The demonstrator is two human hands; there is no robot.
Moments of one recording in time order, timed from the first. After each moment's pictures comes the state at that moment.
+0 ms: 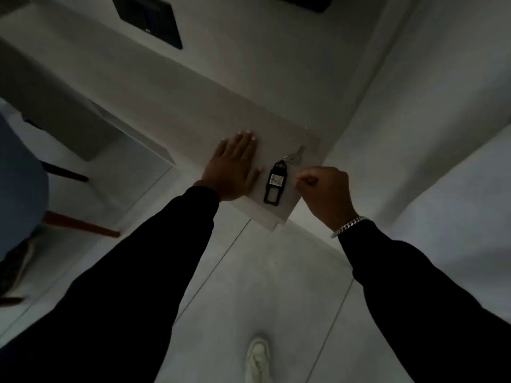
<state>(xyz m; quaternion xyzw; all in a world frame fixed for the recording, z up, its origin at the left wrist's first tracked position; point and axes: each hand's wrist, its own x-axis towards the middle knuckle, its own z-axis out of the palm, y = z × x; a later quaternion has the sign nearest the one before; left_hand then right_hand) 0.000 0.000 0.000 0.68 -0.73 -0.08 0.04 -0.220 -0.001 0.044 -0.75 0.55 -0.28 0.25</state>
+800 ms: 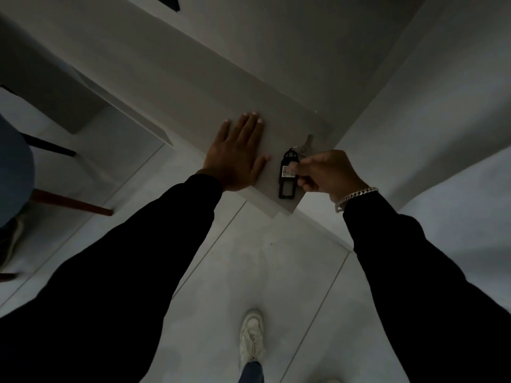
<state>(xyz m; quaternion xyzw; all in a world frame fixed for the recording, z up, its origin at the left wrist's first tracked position) 0.003 -0.003 -0.004 0.67 -0.74 -0.04 0.02 -0.200 -0.029 0.054 -0.50 0.65 -0.18 0.55</state>
